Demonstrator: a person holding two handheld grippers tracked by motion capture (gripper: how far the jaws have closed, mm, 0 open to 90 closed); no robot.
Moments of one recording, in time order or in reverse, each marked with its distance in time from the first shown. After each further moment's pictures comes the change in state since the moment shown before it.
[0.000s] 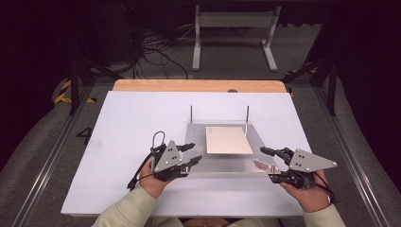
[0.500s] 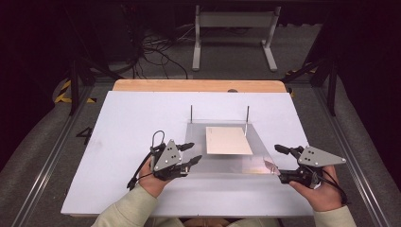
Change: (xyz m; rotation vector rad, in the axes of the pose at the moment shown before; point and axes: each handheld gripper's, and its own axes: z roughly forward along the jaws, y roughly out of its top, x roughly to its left) left arm 0.002 -0.002 0.000 0.007 -0.003 -0.009; right arm -0.014 -0.009 -0.018 0.076 -0.079 0.086
